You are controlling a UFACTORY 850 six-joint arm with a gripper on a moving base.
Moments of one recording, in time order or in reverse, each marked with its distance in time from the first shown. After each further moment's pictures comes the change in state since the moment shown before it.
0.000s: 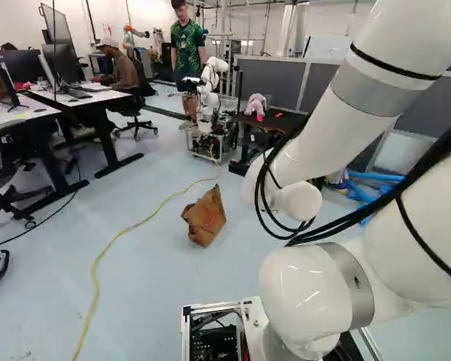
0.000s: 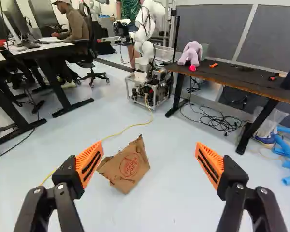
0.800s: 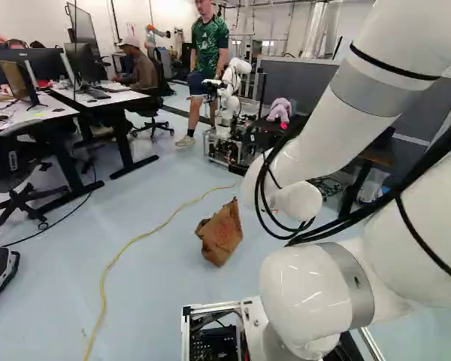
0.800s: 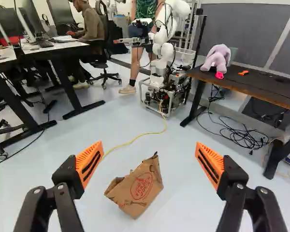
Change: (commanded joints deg) arm 0.0 0.0 0.0 0.0 0.0 0.0
